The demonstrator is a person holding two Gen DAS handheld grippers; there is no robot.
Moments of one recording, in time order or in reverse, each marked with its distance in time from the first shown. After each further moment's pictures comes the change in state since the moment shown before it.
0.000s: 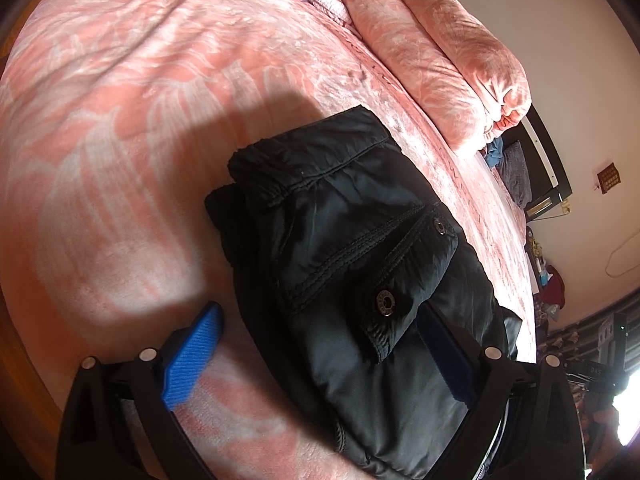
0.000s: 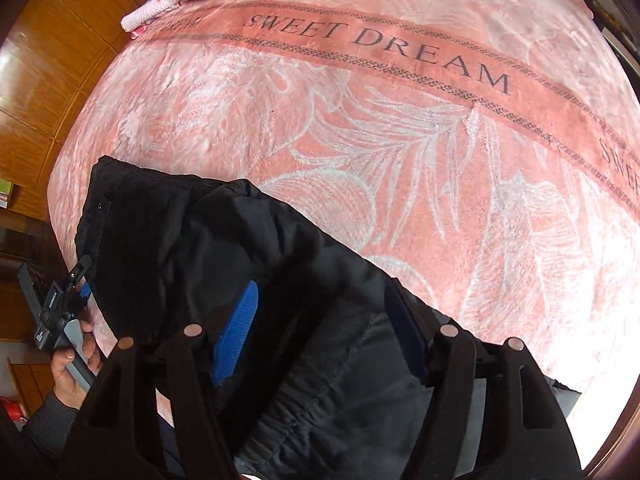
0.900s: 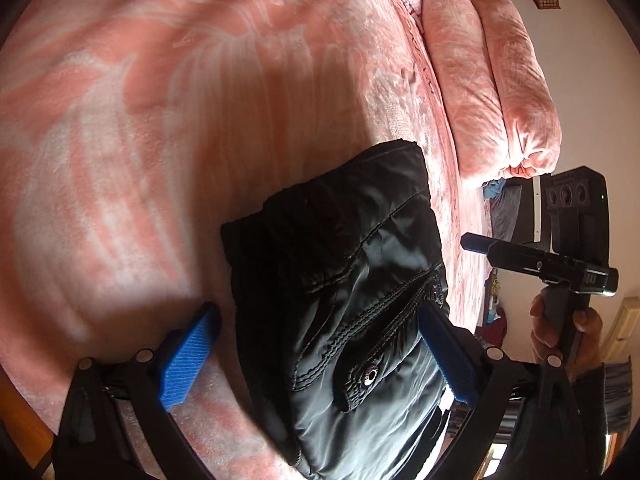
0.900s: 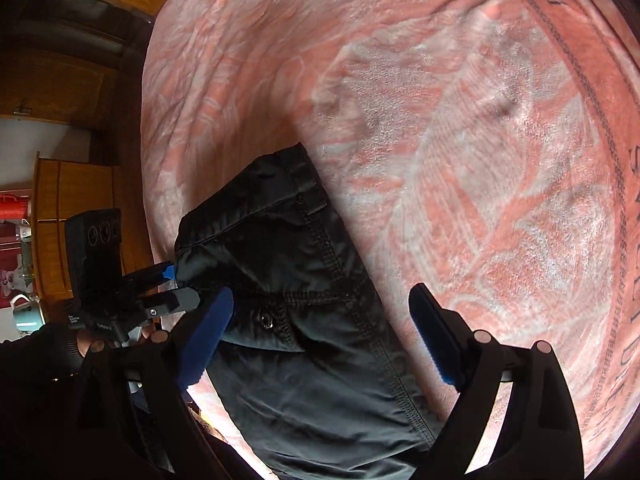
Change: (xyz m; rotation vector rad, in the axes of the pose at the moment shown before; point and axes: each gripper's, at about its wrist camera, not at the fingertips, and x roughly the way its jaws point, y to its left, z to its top) left arm 0.019 0.032 0.045 -0.332 0.181 -0.118; right arm 0.123 0.286 0.171 -0.680 0.447 0.234
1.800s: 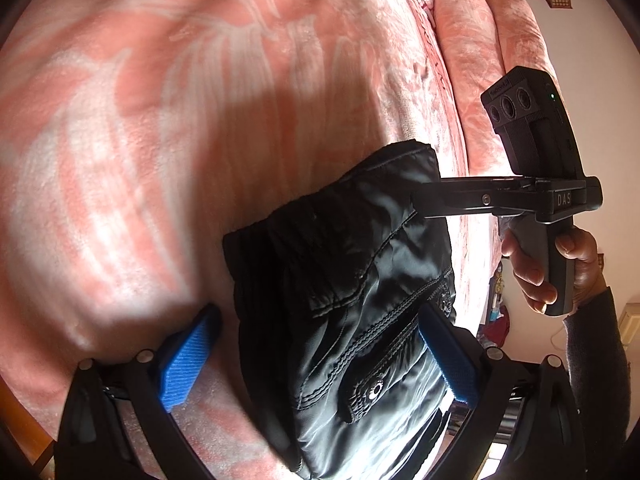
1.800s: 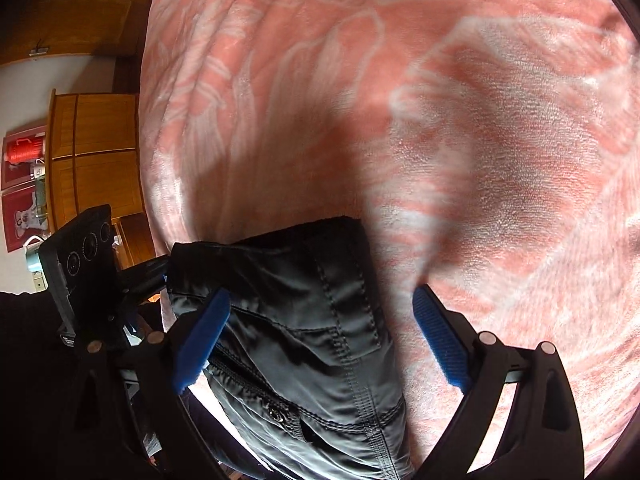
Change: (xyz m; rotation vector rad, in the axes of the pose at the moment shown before) left arm 0.008 0.000 0.013 -0.049 0.036 0.003; right arm 0.088 0.030 0.093 -0.163 0.288 0.094
